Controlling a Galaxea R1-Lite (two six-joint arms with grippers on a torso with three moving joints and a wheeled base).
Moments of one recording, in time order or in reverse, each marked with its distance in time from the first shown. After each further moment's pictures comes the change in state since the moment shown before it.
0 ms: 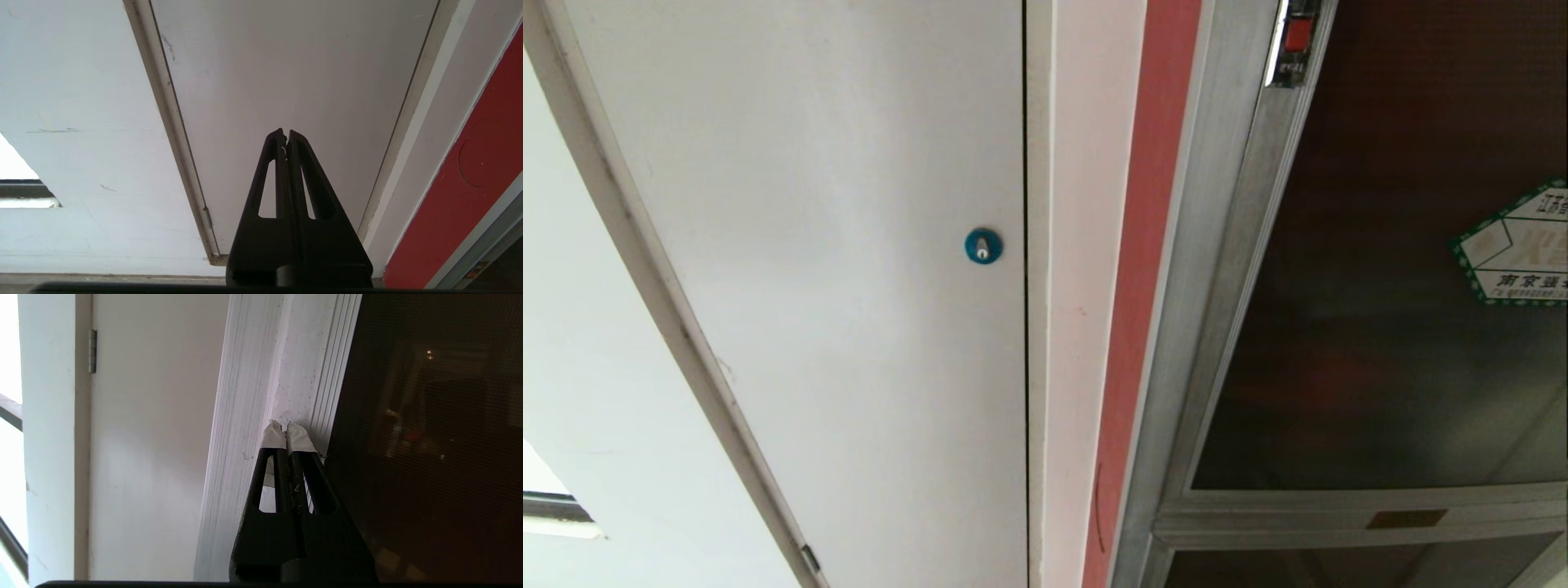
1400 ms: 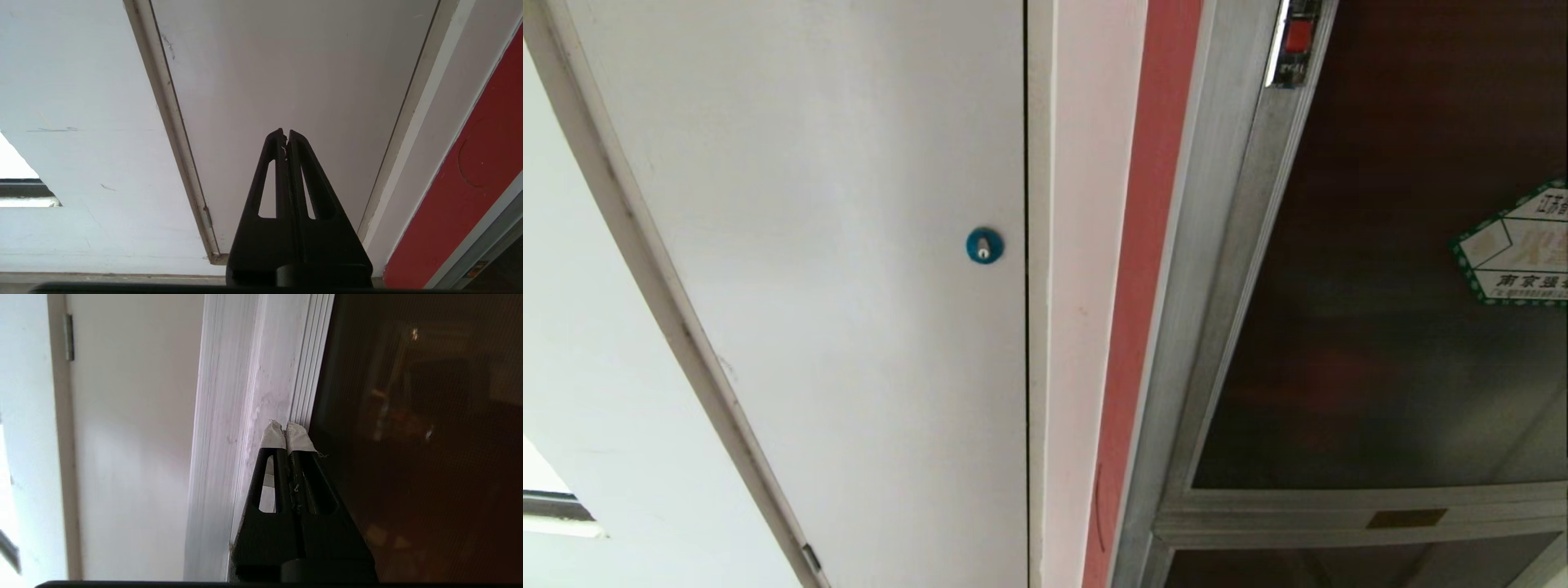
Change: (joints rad) left arm 0.000 0.000 0.000 0.000 0.000 0.000; right arm -0.004 -0.033 -0.012 0.112 -0.049 0.004
